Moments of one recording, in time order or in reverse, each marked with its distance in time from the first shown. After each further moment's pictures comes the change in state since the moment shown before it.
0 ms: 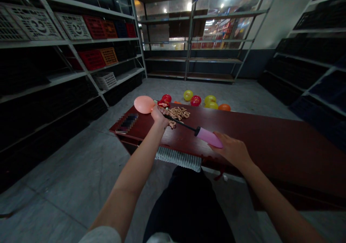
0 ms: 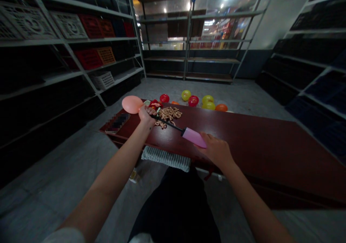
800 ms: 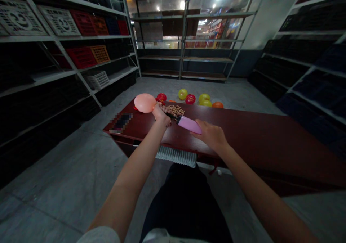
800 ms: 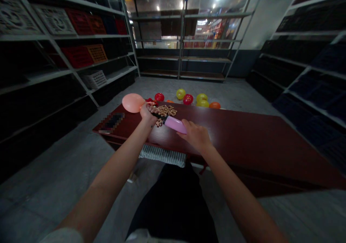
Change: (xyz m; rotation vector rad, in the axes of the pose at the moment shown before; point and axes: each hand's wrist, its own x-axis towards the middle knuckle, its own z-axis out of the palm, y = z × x) left_hand -0.011 -0.029 0.008 -0.010 -0.022 -0.054; right_hand 0.045 -0.046 -0.021 0.007 -0.067 0.010
